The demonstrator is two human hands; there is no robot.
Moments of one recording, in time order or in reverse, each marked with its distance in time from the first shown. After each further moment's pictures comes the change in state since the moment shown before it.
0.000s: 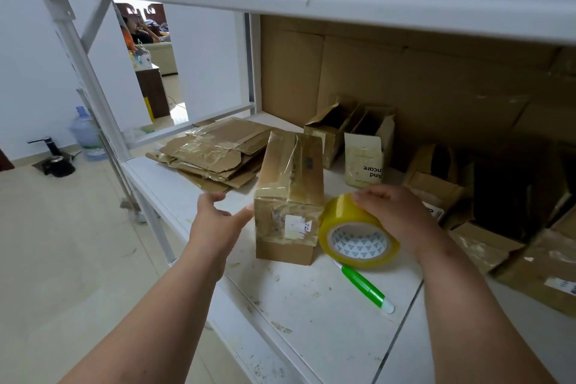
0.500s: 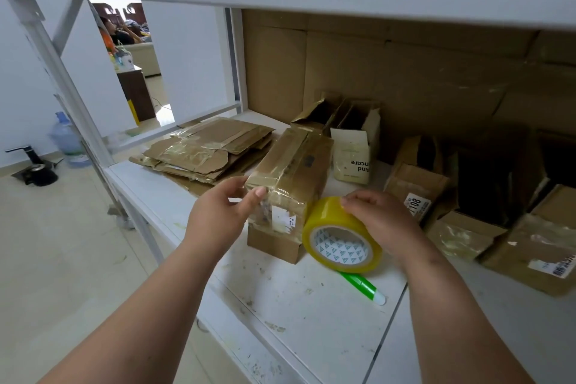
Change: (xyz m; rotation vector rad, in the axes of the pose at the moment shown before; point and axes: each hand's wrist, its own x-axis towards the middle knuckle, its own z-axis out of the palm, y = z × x) left_hand 0.004 0.012 0.011 0.332 -0.055 0.404; right_hand -0.012 0.006 0.009 0.050 0.022 0.041
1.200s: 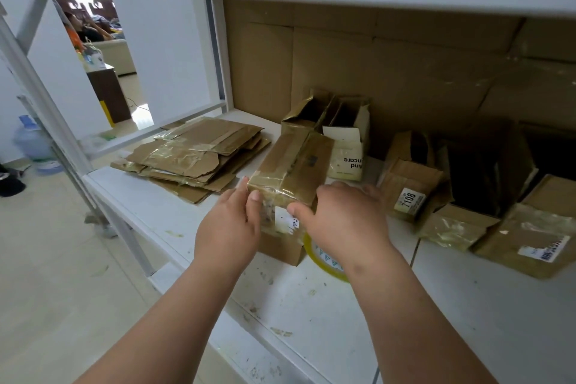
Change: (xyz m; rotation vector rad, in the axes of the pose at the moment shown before) left_hand 0.005 -0.019 0.020 0.332 0.022 0.220; right_hand -0.006 -0.042 0.052 -0.973 0.120 -0.090
